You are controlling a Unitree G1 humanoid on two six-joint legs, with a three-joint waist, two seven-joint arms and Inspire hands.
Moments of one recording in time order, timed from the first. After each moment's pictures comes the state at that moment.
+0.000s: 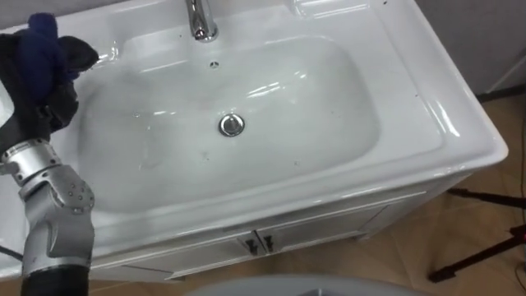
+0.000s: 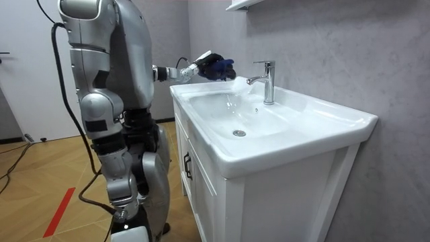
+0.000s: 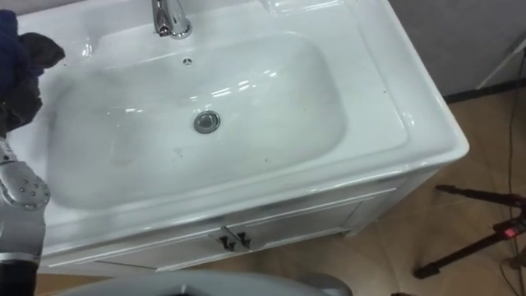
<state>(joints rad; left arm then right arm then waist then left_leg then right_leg) 0.13 0.30 0.30 0.15 0.77 0.07 0.63 0.11 -0.26 -0.05 1.30 -0.16 0.11 -0.04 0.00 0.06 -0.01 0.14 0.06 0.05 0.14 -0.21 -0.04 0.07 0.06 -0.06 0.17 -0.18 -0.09</state>
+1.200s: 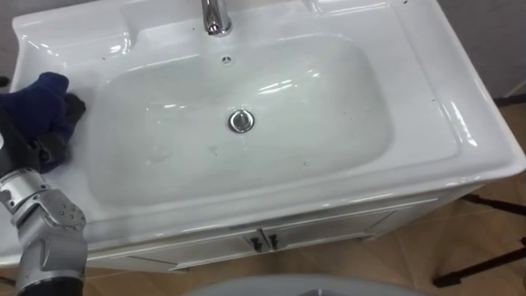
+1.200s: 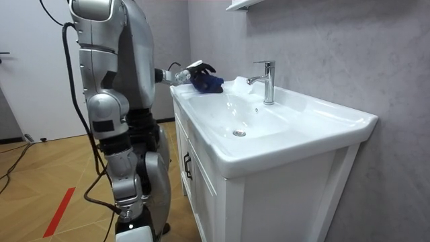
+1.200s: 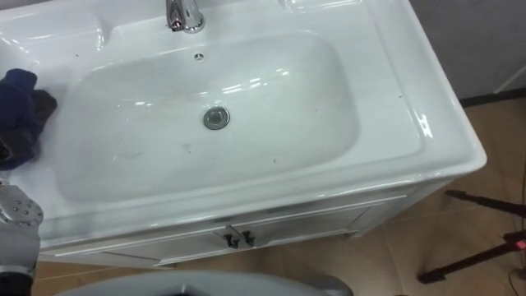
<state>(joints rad) 0.14 0.31 0.31 0.25 0.74 0.10 0.62 0.13 -0.26 -0.07 1.28 -0.16 0.11 -0.05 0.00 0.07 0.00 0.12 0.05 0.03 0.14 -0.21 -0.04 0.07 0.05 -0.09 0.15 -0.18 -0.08</state>
